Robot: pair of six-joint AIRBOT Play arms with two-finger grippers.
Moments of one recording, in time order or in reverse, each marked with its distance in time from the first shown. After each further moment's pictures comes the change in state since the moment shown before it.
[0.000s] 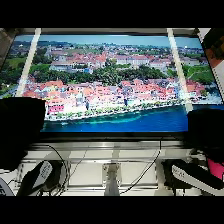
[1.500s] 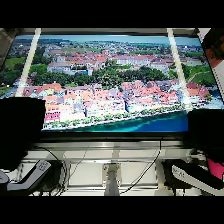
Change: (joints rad) left arm 0.346 -0.145 0.000 -0.172 0.093 0.023; right arm 0.000 0.000 0.000 0.000 0.000 0.000
